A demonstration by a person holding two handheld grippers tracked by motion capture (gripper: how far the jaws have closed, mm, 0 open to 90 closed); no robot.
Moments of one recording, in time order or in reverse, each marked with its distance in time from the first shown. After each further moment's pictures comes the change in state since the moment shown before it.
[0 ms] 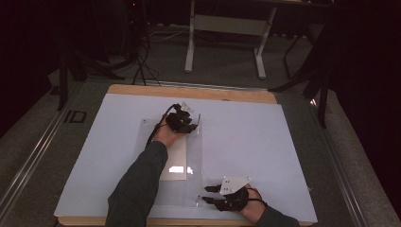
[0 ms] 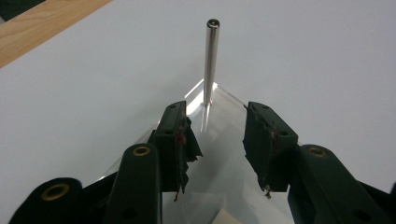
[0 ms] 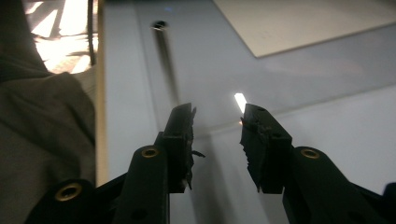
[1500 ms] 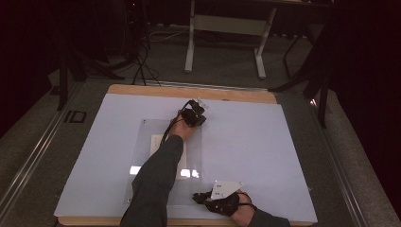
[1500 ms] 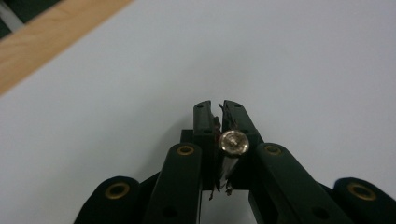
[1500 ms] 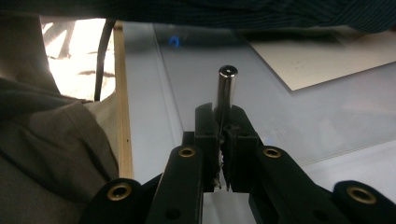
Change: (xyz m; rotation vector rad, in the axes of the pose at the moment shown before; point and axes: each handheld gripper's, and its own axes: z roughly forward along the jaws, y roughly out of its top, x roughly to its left) left arm -0.004 0.035 0.052 0.029 0.087 0.010; right arm 0.018 0.012 0.018 -0.071 0.005 0.027
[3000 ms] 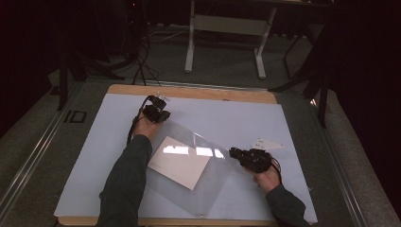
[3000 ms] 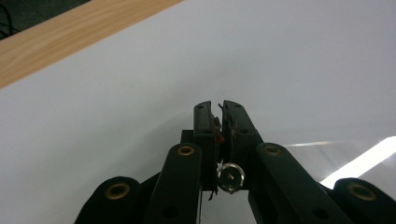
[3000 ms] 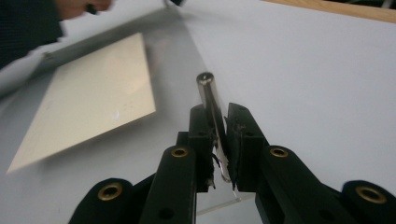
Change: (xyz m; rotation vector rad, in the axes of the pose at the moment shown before) left arm 0.076 -0.062 -0.086 0.051 0.129 -0.182; right arm -0.126 -0.010 -0.075 -0.117 -0.344 0.368
